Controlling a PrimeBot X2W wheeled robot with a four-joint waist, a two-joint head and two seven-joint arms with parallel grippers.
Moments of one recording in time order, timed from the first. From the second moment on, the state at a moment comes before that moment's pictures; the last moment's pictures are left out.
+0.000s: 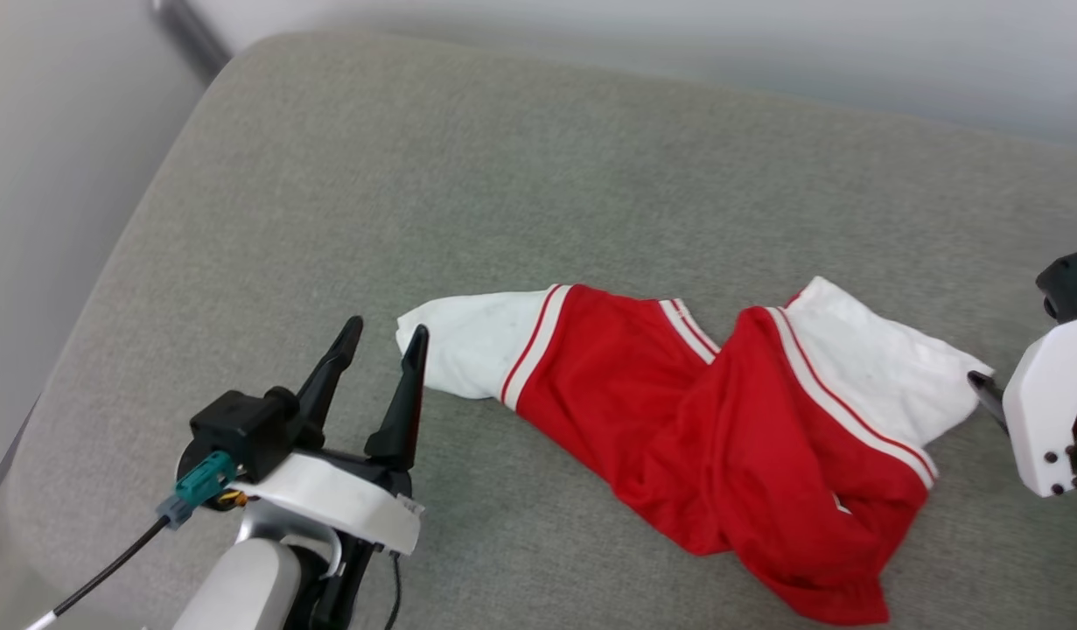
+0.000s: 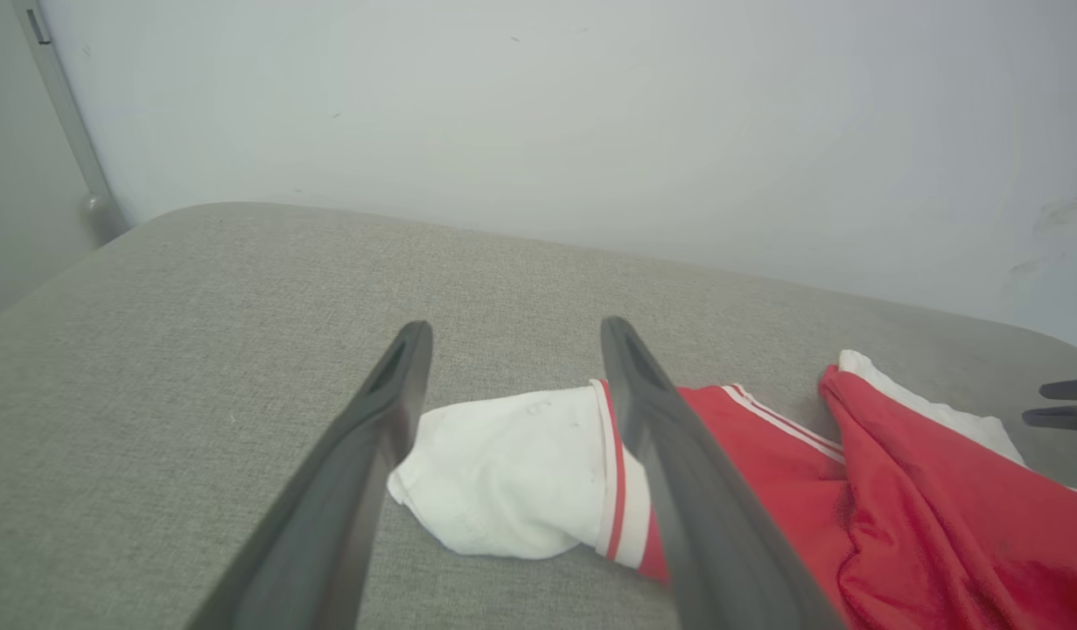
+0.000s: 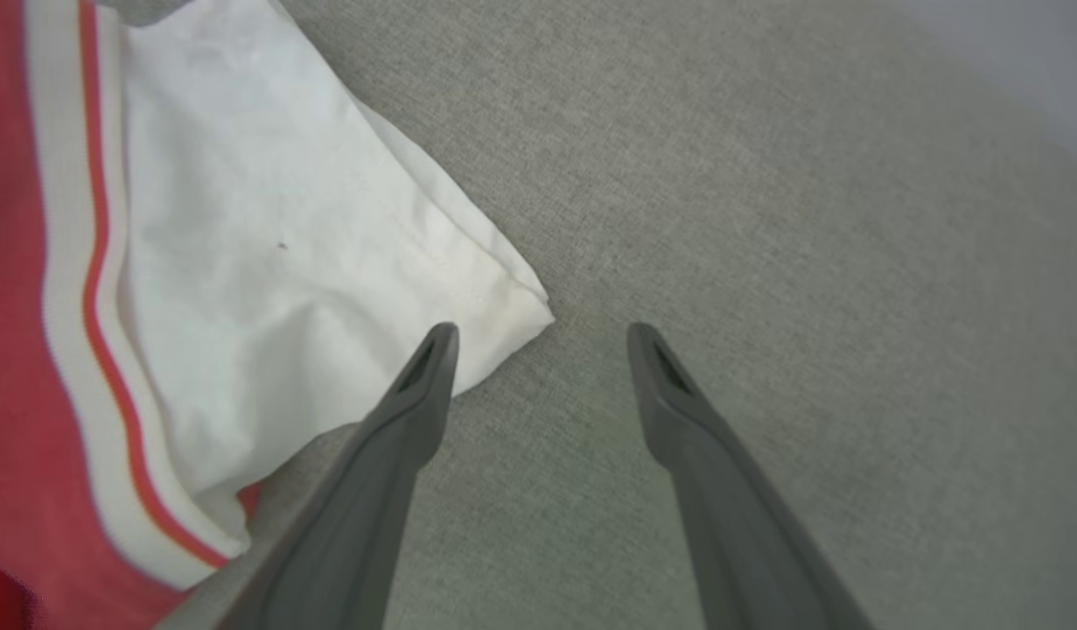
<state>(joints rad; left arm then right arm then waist) -0.20 0.30 -0.35 0.04 -0.56 0.00 -0.17 -0.33 -0.55 0.15 0.04 0.37 0.13 0.84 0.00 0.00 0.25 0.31</state>
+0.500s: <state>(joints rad) -0.26 0.27 -0.37 0.09 -0.56 -0.02 -0.21 -0.38 -0.59 0.17 0.16 0.39 0.13 0.92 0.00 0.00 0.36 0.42</state>
